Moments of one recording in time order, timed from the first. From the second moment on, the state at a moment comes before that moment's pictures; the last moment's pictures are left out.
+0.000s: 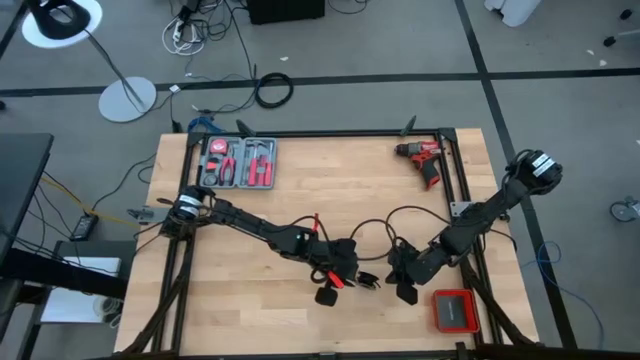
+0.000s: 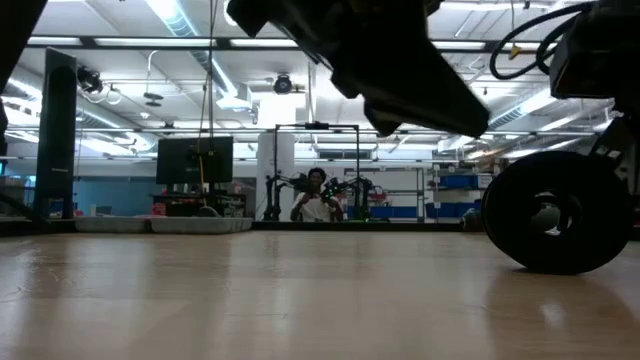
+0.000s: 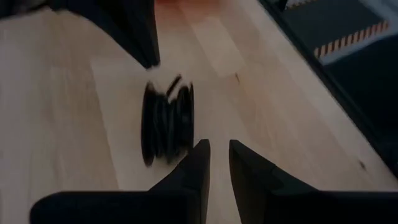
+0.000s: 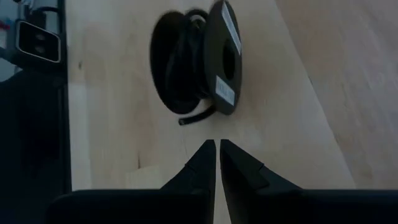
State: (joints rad) left arm -0.26 2.05 1.48 -0.14 0.14 0.02; right arm 0.66 1.34 0.53 -0.05 0.19 0.97
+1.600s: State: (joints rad) left arm -0.28 2.05 1.33 0.17 0.02 -0.11; right arm 0.70 1.34 0.52 -0.06 0.42 0.84
